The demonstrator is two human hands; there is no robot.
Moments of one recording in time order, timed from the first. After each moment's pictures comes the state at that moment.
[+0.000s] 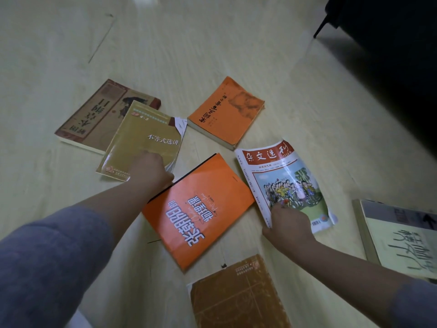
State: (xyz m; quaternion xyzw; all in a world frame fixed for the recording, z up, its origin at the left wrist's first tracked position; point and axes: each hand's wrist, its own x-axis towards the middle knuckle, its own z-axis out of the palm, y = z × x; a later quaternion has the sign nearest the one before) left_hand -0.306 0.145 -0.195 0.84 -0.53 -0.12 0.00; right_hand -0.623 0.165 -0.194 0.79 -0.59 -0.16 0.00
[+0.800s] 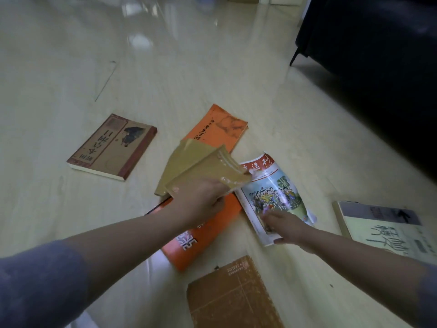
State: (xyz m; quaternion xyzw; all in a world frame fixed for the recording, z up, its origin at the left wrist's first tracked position) left_hand -0.412 0.191 -0.122 0.49 -0.84 -0.05 0.21; right_hand -0.653 0.173 -0.142 0.56 -0.64 0.05 -0.53
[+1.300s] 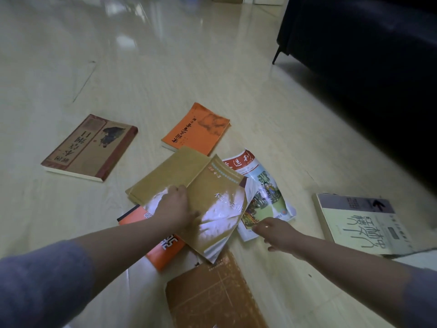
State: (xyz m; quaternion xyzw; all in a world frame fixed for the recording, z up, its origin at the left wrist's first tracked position) left_hand -0.436 0.197 -0.155 0.75 -0.63 -0.21 0.02; right_hand -0.684 0.195 -0.140 0.57 -0.67 0.01 -0.48
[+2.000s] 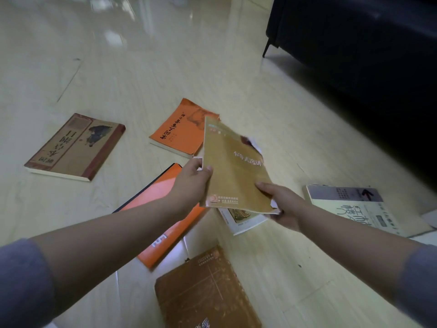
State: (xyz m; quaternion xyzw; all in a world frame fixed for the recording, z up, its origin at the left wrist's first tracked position) left_hand -0.493 0.186 -0.097 0.60 -0.40 -0.54 0.43; right_hand -0.704 0.164 -0.106 0.30 -0.60 0.27 -0.69
